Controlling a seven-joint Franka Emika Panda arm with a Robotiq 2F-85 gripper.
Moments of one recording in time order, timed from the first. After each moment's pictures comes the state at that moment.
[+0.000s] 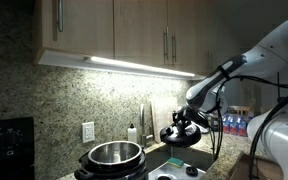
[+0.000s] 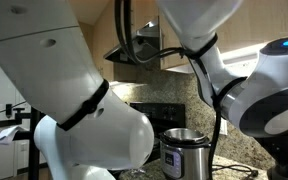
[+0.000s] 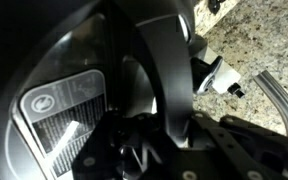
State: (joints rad) arm -2.58 0.58 1.89 -2.71 -0.15 3.13 0.14
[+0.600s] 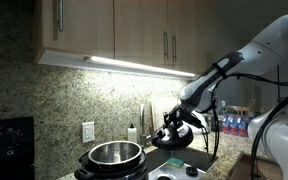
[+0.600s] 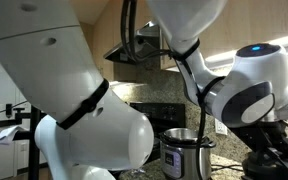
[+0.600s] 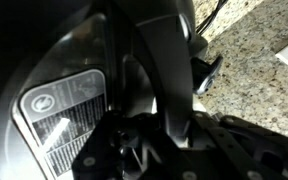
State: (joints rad) arm -2.60 0.57 2.03 -2.76 -0.15 3.09 0.14
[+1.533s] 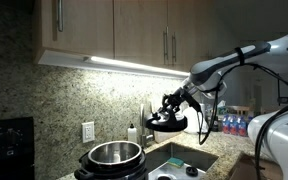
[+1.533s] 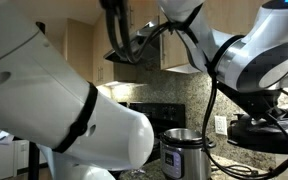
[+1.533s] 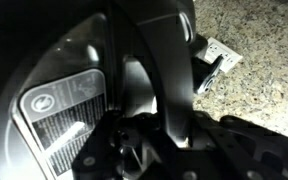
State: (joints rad) arm -2.60 0.90 2.09 -2.65 -0.17 2.74 0.15
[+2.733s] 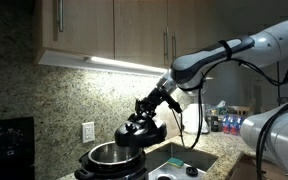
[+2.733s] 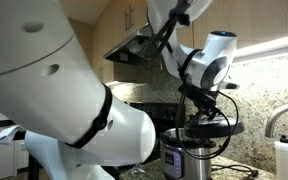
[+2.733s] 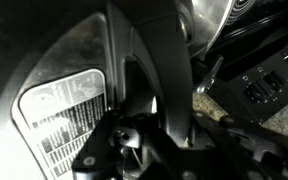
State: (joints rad) arm -2.36 0.85 2.23 -2.69 -0.16 2.63 0.15
